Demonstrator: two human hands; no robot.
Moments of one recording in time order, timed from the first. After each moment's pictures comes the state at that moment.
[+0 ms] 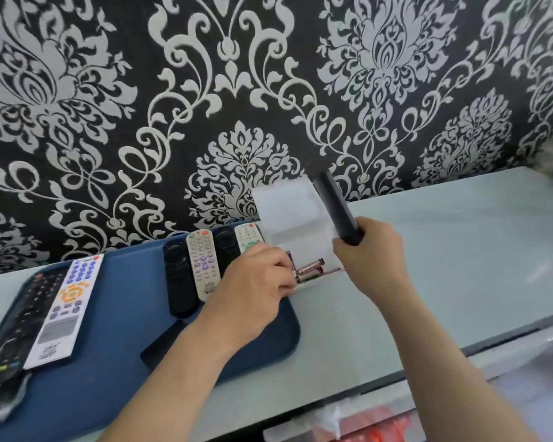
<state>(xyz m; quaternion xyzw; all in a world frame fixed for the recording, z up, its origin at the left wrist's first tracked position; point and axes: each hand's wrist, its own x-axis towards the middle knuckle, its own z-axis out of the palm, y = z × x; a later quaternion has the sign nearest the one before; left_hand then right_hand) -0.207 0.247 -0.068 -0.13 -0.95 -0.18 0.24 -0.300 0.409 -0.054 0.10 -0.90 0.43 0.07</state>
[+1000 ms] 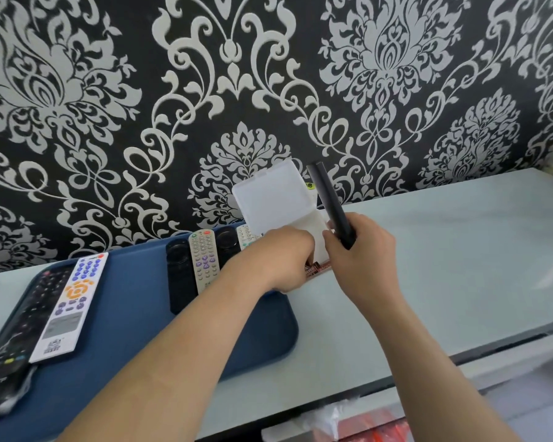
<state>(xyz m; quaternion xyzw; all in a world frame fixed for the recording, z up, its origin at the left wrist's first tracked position) -0.265 0.273 -0.028 -0.02 -1.00 -0.02 -0.07 -0.289 0.402 -0.058 0.20 -0.84 0.48 0.17</state>
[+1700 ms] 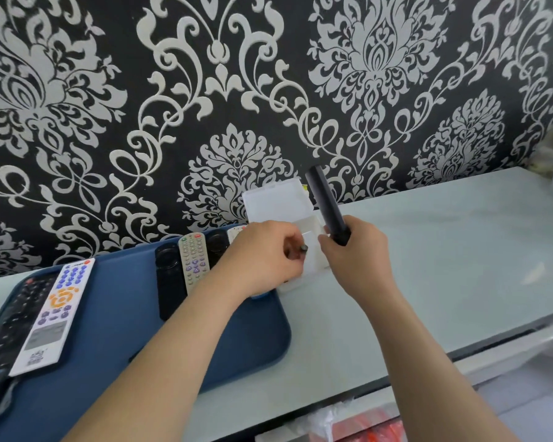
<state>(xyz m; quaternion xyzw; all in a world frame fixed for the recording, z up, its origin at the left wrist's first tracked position) -0.246 0.265 -0.027 0.03 -0.96 -0.26 0.08 -0.304 0.404 -0.058 0.13 -0.86 0.48 0.07</state>
